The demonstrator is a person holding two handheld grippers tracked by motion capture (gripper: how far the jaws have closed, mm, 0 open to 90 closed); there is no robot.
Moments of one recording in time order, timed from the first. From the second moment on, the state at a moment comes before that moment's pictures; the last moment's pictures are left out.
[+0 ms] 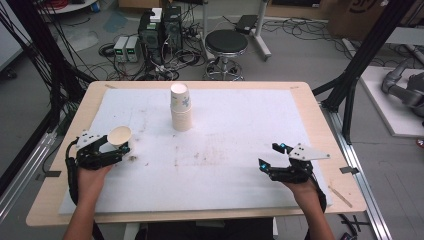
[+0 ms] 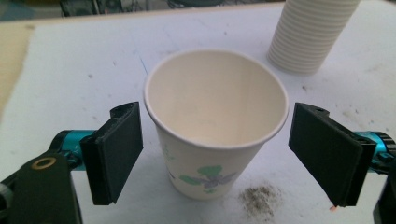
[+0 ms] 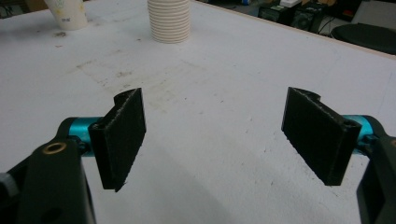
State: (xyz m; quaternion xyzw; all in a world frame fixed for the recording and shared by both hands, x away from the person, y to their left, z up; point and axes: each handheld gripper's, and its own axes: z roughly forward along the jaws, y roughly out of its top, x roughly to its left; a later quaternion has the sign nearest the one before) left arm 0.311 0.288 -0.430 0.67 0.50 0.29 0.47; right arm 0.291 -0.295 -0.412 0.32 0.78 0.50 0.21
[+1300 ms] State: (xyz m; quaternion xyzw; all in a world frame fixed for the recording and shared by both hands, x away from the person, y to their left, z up) left arm 0.301 0.207 -0.414 0.69 0.31 0.18 0.63; right arm 0.295 -0.300 -0.415 0.34 0.78 0.48 0.21
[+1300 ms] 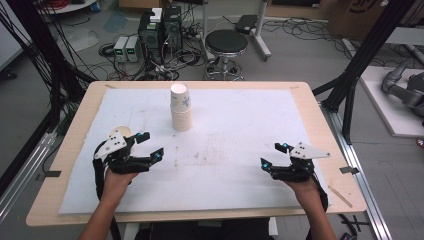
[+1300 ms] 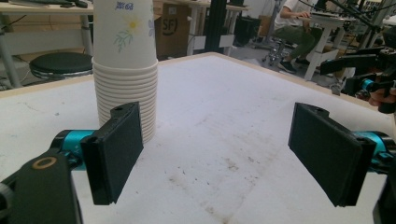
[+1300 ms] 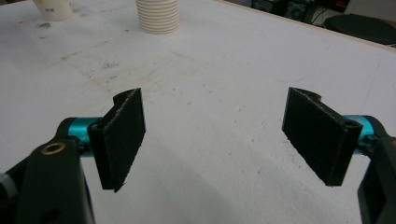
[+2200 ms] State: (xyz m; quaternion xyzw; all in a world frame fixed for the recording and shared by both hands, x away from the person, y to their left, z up) left arm 0.309 0.195 -0.415 0.70 0.32 0.18 0.61; right arm 0.291 -0.303 -0.415 0.33 0.78 0.48 0.22
